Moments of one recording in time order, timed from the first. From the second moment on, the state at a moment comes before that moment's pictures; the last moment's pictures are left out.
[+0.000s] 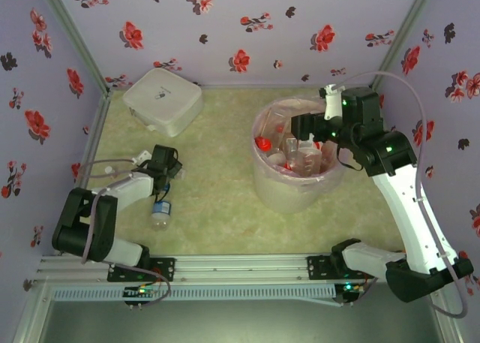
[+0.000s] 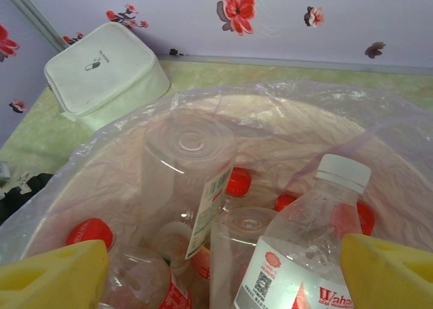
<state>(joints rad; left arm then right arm) -0.32 1.45 0.63 -0.20 -0.36 -1.06 0.38 1.14 1.52 -0.95 -0.10 0.19</state>
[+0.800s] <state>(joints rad) -0.36 1.22 0.75 -0.26 -0.27 -0.77 0.32 0.99 1.30 -0.69 -0.23 0.31</state>
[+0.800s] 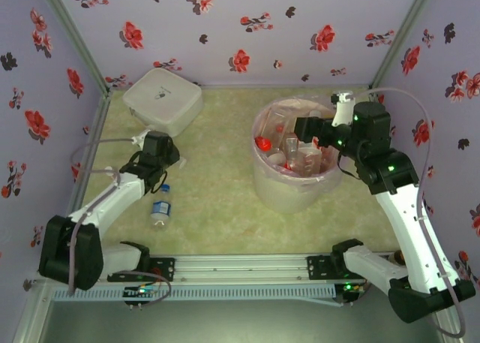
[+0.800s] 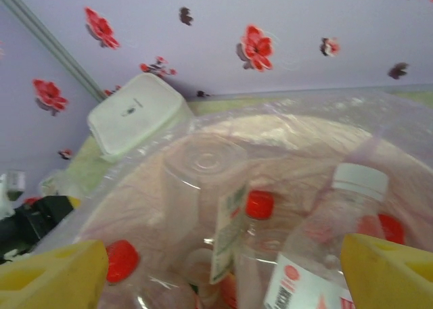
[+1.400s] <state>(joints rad) -0.59 0.93 0.69 -0.05 0.15 -0.49 0.50 1.26 1.58 -0.50 -0.42 0.48</state>
